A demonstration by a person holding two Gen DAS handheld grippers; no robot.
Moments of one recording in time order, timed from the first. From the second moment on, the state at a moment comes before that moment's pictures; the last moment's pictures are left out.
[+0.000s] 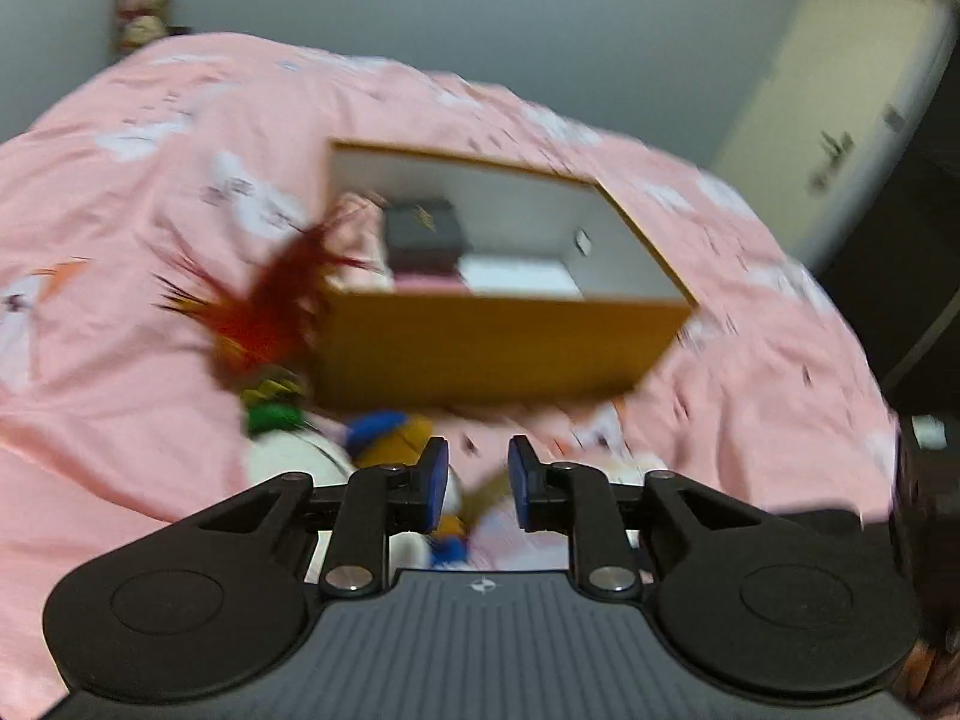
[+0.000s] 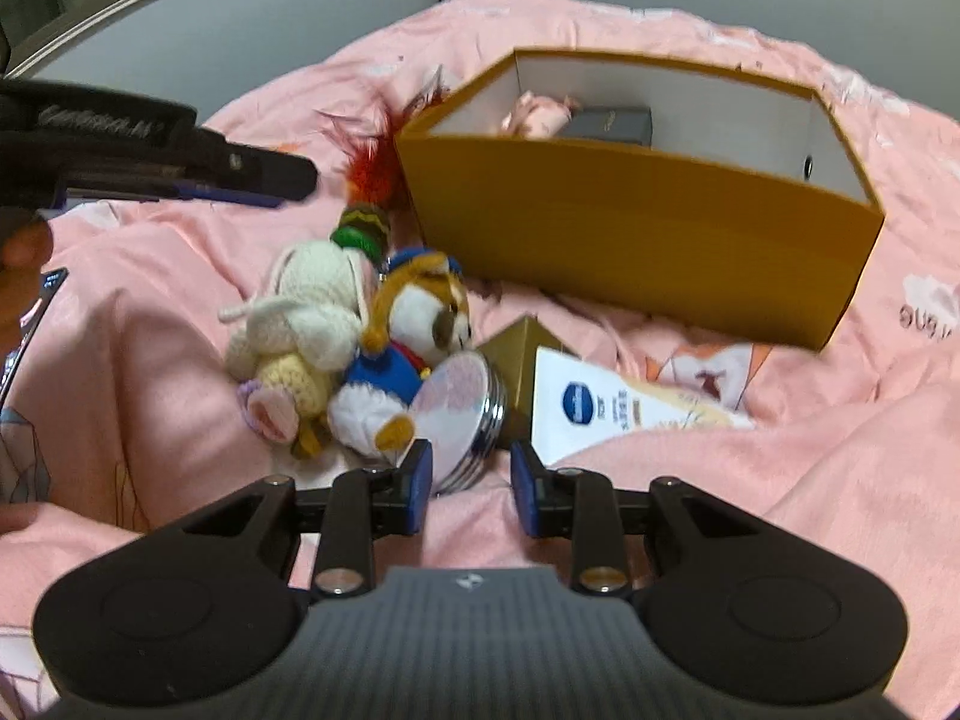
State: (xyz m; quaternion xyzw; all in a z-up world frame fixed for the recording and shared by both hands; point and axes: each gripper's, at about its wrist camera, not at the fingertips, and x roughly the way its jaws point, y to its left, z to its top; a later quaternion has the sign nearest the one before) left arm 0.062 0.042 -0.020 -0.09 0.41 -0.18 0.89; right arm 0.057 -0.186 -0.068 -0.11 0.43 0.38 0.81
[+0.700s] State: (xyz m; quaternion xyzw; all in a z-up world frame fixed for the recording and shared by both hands) left arm 0.064 0.026 -0.047 -0.04 0.46 -0.19 0.87; right arm 0.084 -0.181 -0.089 -0.03 0.47 0.39 0.79
